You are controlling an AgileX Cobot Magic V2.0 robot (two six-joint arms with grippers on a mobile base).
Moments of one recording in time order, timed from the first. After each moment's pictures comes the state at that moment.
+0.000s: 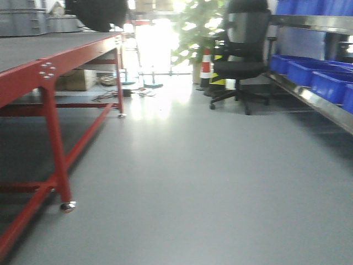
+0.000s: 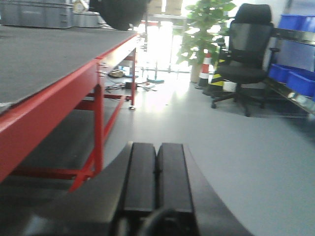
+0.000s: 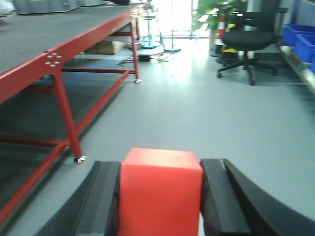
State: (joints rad) left arm -0.05 -0.01 0.03 0.00 0.01 -0.04; right arm 0.36 0.15 -0.67 -0.21 0.74 0.30
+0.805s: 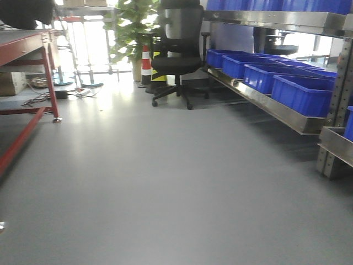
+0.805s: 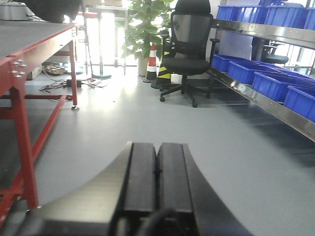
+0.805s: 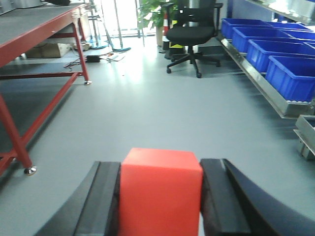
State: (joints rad) left arm -0.05 -0.01 0.03 0.00 0.01 -0.04; right arm 0.35 0.15 -0.67 -0.21 0.74 0.30
